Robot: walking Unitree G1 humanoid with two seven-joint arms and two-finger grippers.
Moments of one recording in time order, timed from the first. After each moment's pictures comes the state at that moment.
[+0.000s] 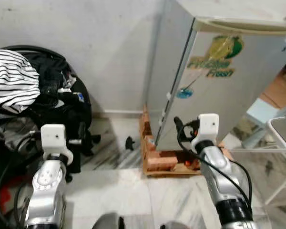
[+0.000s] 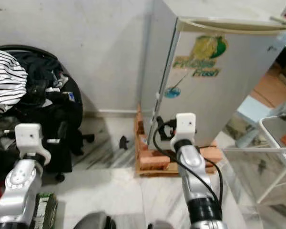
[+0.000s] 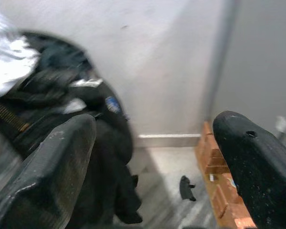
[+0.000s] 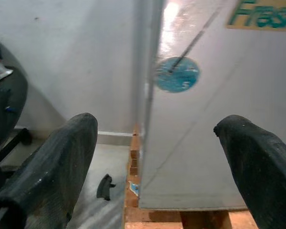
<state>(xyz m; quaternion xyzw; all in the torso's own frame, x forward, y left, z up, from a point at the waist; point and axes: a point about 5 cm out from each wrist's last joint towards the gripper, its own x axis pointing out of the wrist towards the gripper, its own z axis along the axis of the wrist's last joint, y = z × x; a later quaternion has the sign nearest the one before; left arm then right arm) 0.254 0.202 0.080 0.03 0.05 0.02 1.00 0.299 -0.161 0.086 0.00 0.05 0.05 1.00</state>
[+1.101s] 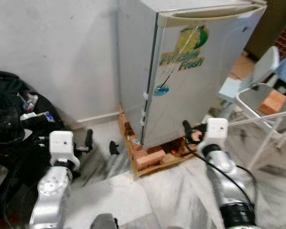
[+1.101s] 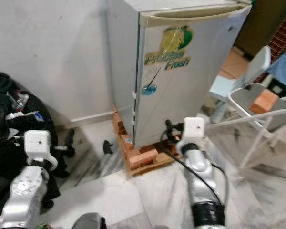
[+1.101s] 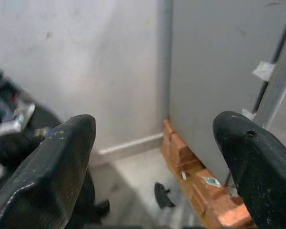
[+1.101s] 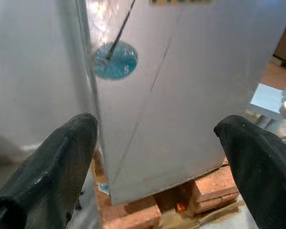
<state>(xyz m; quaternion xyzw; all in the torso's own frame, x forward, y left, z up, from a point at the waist) 0.243 0.210 0.071 0.04 0.06 0.02 1.00 0.291 -0.151 0.075 0.01 0.07 0.05 1.00</state>
